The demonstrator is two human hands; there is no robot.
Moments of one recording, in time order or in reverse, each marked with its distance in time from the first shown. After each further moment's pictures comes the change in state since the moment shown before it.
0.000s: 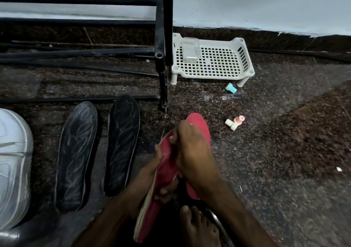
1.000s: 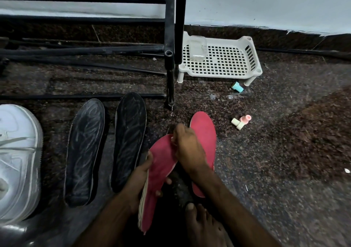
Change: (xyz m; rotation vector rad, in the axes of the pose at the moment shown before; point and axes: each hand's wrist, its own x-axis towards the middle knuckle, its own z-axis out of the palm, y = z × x) left_hand -0.002 -0.005 -0.032 -0.169 0.393 0.003; right_hand 0.011 0.041 0.062 -0.144 -0.202 0.181
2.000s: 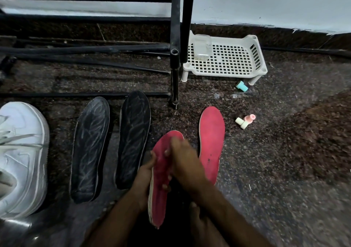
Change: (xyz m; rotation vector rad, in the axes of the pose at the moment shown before) left_hand 0.002 -0.012 0.006 -0.262 -0.080 0.002; right_hand -0.034 -0.022 -0.001 0.036 -0.058 -0.079
